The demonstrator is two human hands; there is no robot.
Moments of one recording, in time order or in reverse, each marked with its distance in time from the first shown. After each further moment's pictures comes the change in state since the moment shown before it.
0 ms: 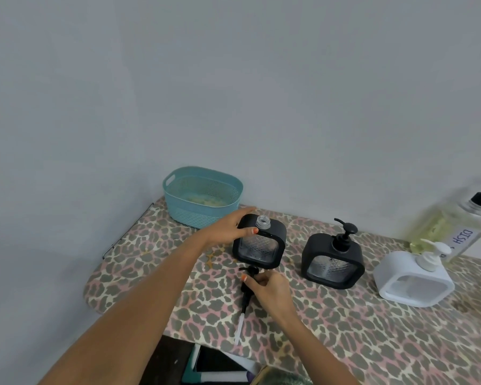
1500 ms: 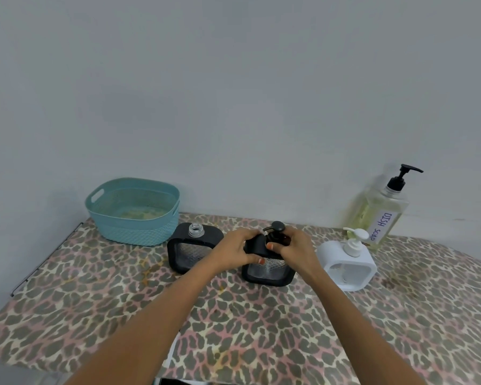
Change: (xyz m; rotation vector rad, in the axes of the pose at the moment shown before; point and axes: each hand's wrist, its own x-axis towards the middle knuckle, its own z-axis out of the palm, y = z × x) left_hand 0.053 0.067 0.112 0.179 0.027 0.219; right_hand 0.046 0.027 -0.164 0.000 0.177 -0.105
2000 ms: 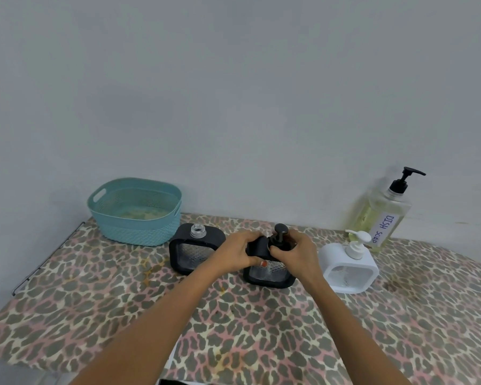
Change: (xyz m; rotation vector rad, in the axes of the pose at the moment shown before) left_hand -0.003 -0.001 0.001 0.009 -0.010 0.003; right_hand -0.008 0.005 0.004 0.061 0.093 0.005
